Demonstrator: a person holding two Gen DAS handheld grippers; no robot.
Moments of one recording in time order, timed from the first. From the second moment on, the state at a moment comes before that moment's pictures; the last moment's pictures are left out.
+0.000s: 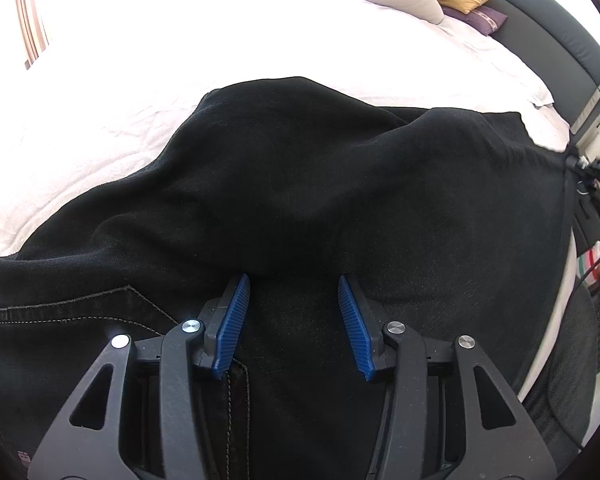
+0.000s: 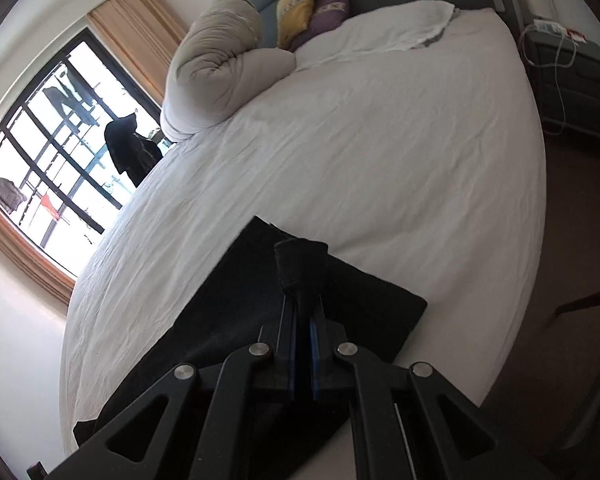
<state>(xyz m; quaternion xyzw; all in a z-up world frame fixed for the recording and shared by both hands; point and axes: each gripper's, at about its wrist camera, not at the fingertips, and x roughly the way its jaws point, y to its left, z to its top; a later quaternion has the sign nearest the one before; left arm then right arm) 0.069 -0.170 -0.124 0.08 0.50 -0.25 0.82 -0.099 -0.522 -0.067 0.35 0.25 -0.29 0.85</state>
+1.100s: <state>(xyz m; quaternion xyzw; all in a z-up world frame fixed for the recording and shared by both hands) 0.069 -0.185 -0.131 0.08 0.49 -0.30 0.82 -0.160 -0.566 -0.076 0.44 0.26 -0.42 0.75</state>
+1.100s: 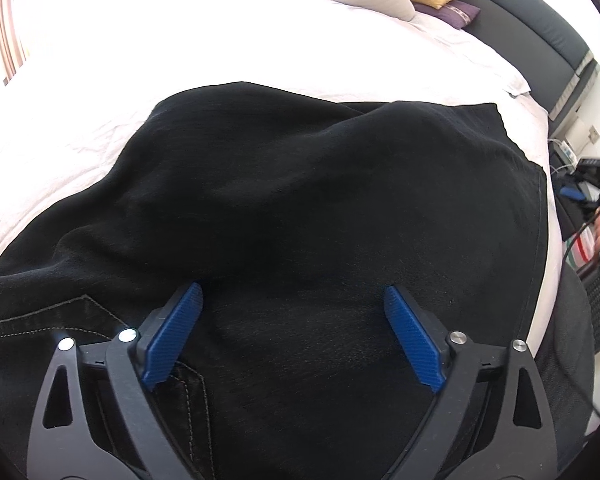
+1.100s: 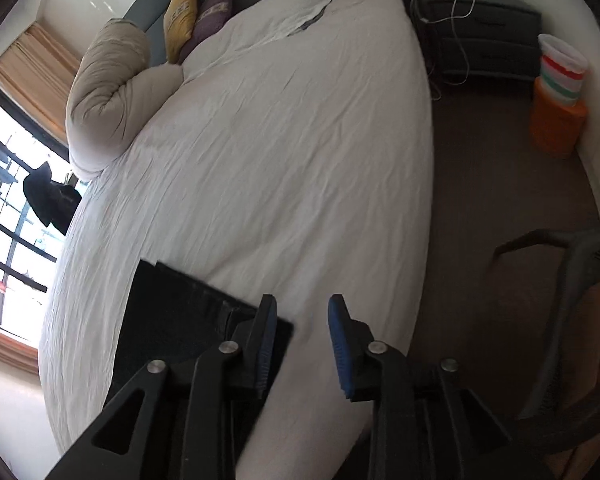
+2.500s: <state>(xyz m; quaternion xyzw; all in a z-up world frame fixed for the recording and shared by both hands) 0.129 -0.122 -0.104 -0.03 0.47 -0.26 0.84 0.033 -0.464 -0.083 0.26 0.48 -0.19 0.82</state>
